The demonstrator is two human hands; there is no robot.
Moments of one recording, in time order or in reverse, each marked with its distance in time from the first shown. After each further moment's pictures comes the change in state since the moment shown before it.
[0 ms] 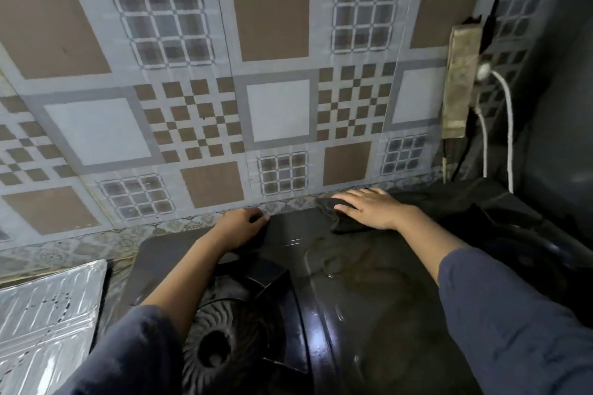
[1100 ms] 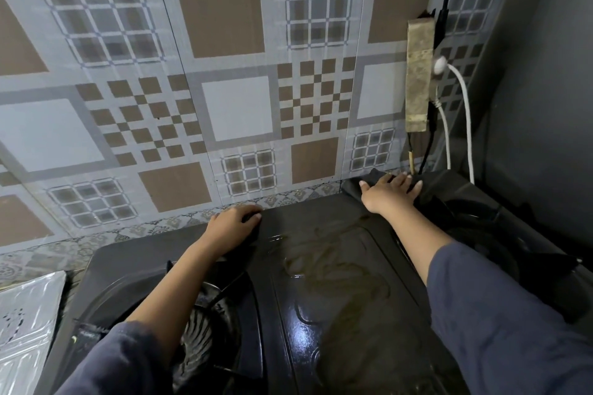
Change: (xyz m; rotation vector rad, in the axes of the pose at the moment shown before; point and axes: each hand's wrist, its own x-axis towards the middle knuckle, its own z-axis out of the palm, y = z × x) left_hand 0.016 0.038 0.031 -0.017 0.070 0.040; right_hand -0.007 0.055 -0.001 0.121 0.157 0.802
